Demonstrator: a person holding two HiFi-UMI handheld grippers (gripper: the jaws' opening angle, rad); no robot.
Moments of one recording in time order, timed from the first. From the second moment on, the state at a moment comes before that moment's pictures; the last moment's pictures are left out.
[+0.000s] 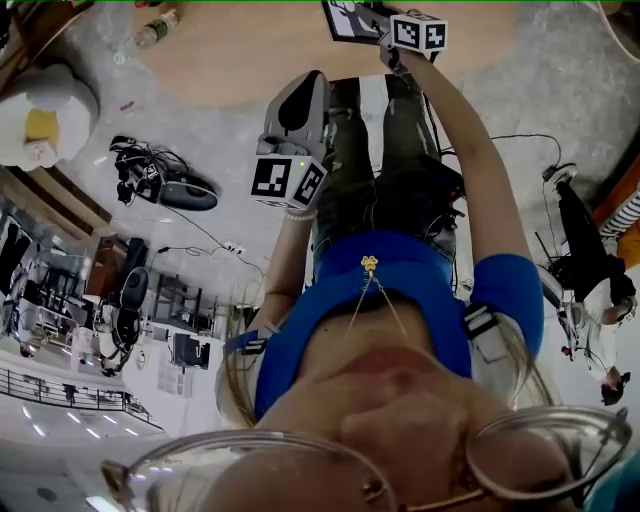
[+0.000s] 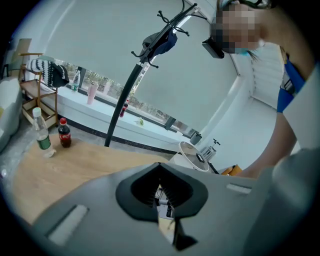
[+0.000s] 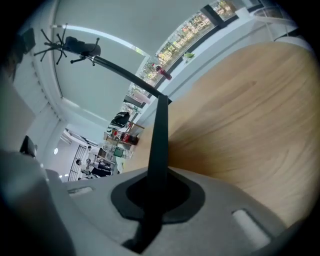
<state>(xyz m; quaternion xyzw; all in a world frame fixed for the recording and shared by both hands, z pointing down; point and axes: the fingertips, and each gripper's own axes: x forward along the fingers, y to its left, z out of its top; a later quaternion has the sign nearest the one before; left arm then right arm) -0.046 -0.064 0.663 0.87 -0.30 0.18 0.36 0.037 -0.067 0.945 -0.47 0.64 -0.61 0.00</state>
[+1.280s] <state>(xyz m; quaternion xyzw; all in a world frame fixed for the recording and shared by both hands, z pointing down) -0.040 -0.051 0.690 0.86 -0.29 0.19 0.37 0.086 -0.043 1.004 -0.58 0.61 -0.46 -0.27</state>
